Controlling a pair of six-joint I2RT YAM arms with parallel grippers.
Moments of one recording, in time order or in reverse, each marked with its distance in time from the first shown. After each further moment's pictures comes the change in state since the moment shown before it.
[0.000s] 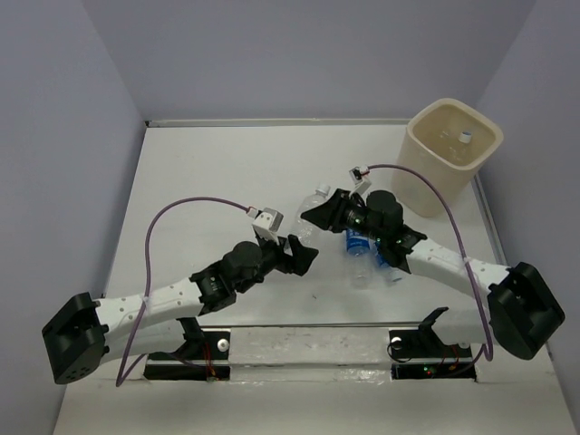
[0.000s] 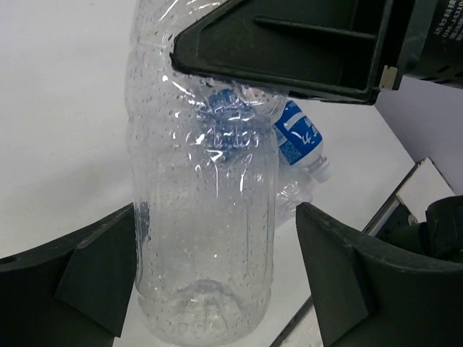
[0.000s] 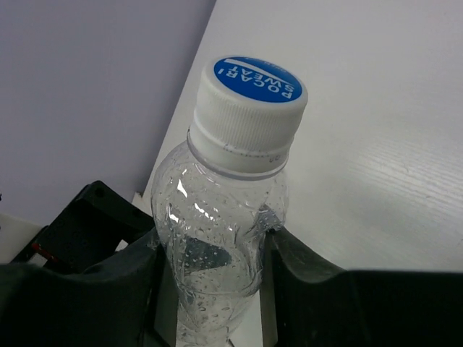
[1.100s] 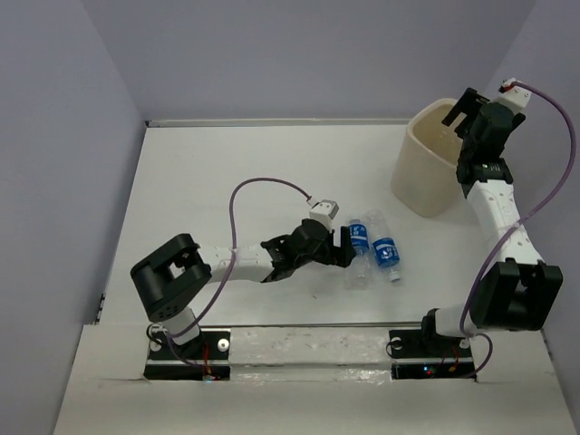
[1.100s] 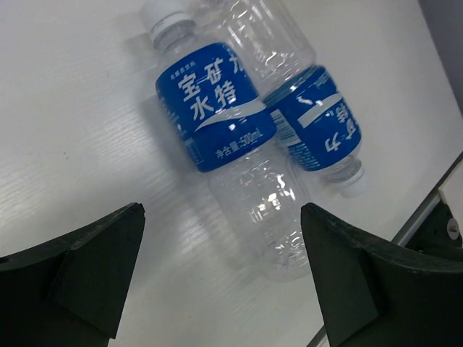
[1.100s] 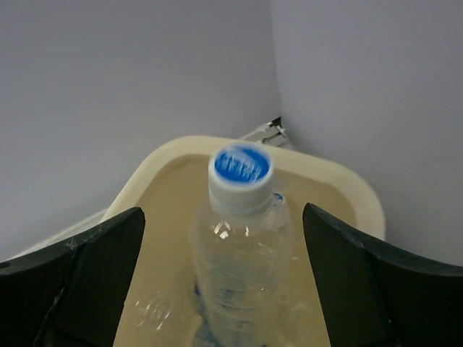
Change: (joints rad) left arm -0.012 0.622 0.394 -0.021 0.100 -0.089; right arm -0.768 0.138 0.655 -0.389 0.610 -0.620
